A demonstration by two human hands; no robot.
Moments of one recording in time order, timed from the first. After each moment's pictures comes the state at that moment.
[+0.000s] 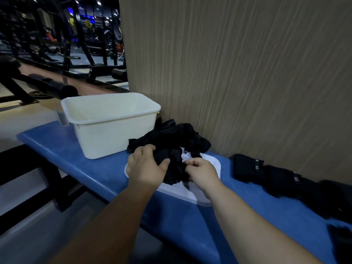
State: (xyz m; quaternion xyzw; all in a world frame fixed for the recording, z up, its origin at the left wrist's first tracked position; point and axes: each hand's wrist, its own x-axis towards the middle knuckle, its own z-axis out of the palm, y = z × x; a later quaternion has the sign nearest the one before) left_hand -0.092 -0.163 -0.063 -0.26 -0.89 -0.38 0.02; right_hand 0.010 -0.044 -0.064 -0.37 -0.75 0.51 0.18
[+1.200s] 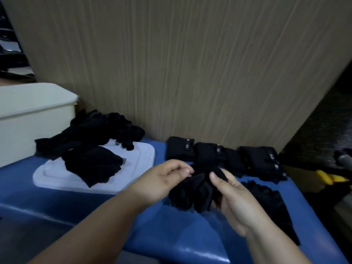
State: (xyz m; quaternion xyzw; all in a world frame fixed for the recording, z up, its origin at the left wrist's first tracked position) left_hand 0.063 -0.099 -0.034 -0.51 -0.58 -0.48 -0.41; right_hand 0.247 -0.026 -0.049 -0.34 -0.54 0.69 0.33
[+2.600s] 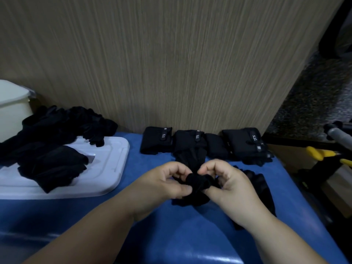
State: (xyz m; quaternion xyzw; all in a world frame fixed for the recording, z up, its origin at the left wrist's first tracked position) left_hand 0.117 -0.061 -0.056 -0.50 -0.50 -0.46 -0.54; right_hand 0.297 0.002 -0.059 -0.33 -0.77 0.41 0.36
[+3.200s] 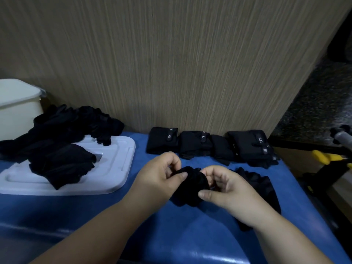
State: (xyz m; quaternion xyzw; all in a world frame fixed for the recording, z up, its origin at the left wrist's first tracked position) left_hand 0.113 -0.065 -0.059 -0.55 -0.63 -0.49 -0.26; right_hand 0.295 0.006 -0.058 -0.29 -0.75 0.53 0.26
